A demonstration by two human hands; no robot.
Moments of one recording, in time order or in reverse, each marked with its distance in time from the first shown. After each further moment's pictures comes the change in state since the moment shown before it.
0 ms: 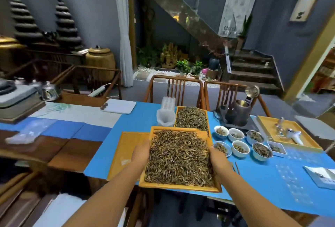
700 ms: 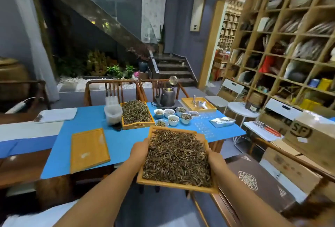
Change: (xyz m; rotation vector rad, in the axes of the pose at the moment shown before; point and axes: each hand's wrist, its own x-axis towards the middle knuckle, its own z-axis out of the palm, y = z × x) left_hand -0.223 -0.028 0.011 0.204 -0.377 0.193; right_hand -0.288 0.133 -0.099 0.135 0.466 0.087
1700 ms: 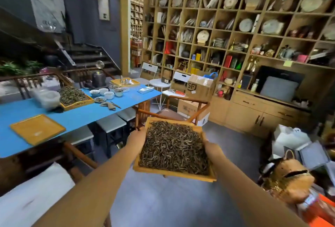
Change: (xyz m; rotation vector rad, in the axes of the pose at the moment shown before) left_hand -0.418 -0.134 -0.074 0.081 -0.466 0.262; right_hand -0.513 0.211 -0.117 0.192 0.479 0.224
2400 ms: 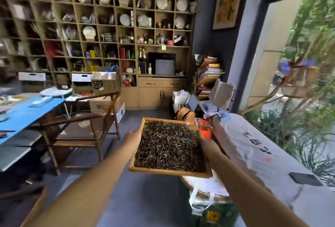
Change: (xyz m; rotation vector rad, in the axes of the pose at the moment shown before) left_hand -0.256 -0.017 0.065 0.244 -0.512 0.254; right_hand -0.317 0.161 -0.142 0.318 0.516 0.133
